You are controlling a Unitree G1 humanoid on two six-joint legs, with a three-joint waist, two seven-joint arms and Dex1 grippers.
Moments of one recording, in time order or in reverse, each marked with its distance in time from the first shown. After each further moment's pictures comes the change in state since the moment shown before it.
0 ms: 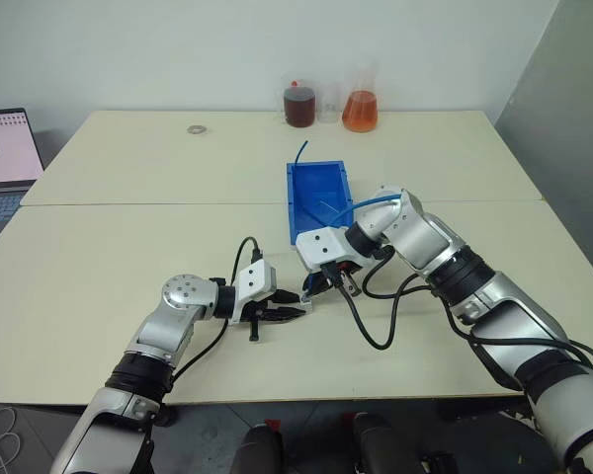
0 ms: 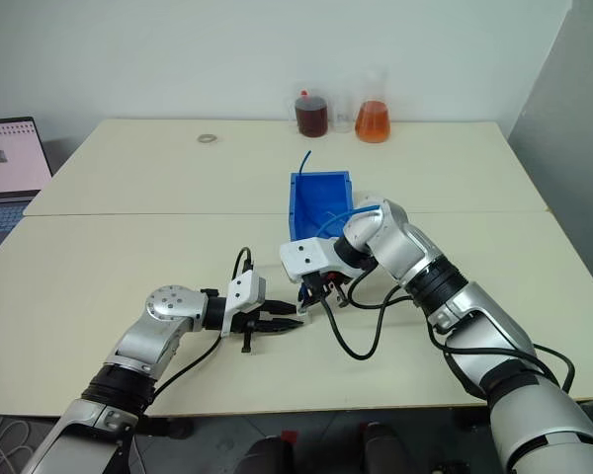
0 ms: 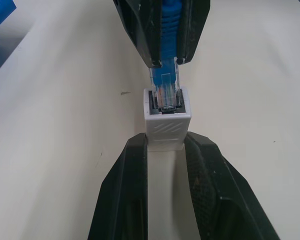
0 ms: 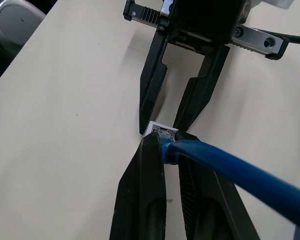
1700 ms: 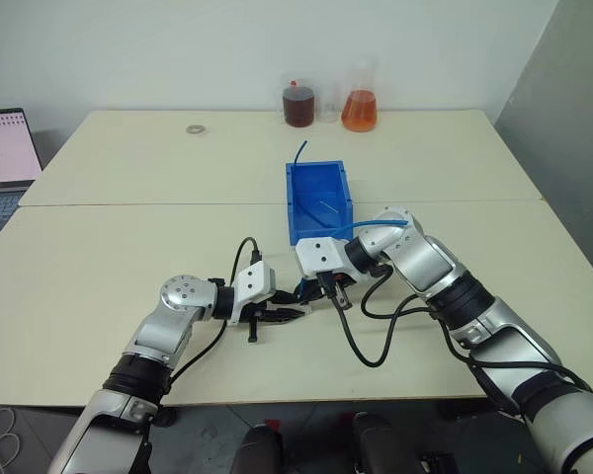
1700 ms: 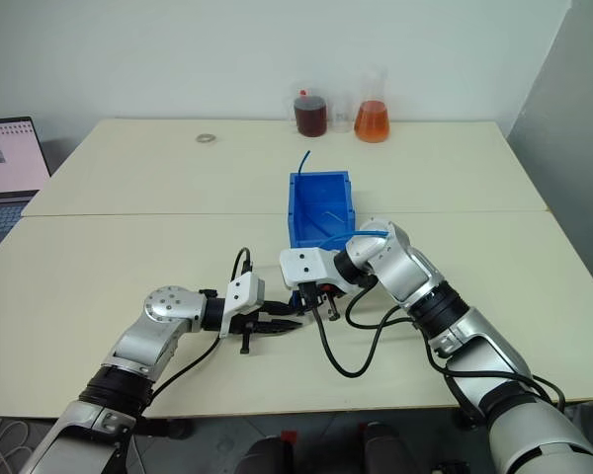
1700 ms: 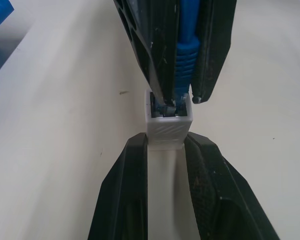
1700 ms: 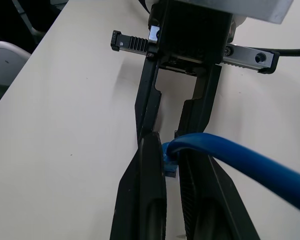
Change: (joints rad) left arm 0.008 0.010 -0.001 -0.012 0.003 -0.011 0.001; right arm 0.154 0.015 -0.052 -0.140 -0.001 0.035 -0.111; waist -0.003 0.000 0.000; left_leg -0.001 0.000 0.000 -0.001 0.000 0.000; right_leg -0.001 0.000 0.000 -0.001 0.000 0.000
